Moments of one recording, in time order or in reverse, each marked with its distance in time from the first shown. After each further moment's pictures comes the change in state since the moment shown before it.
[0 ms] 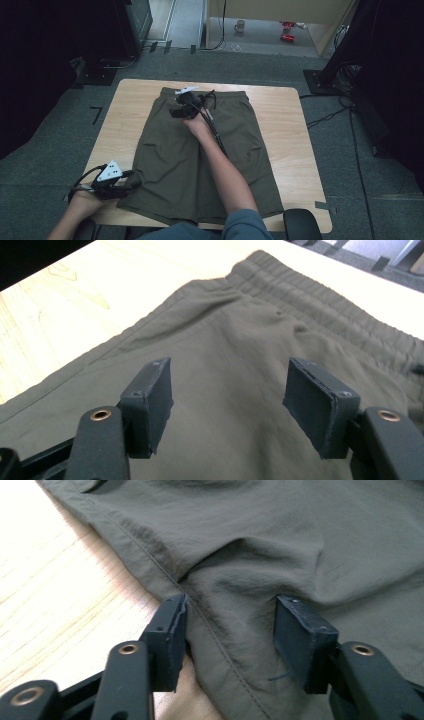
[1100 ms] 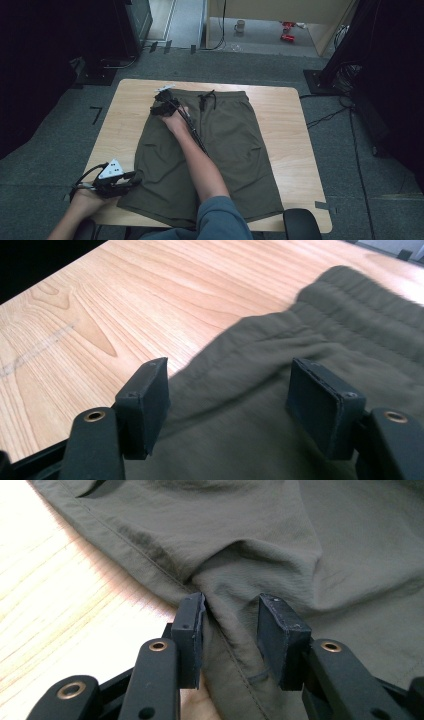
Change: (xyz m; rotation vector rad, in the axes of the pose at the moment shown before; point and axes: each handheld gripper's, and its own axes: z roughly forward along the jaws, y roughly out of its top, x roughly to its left) left arm 0.000 0.005 0.002 0.012 -0.020 -0.014; right arm 0.038 0.024 0.079 0.024 0.008 0.023
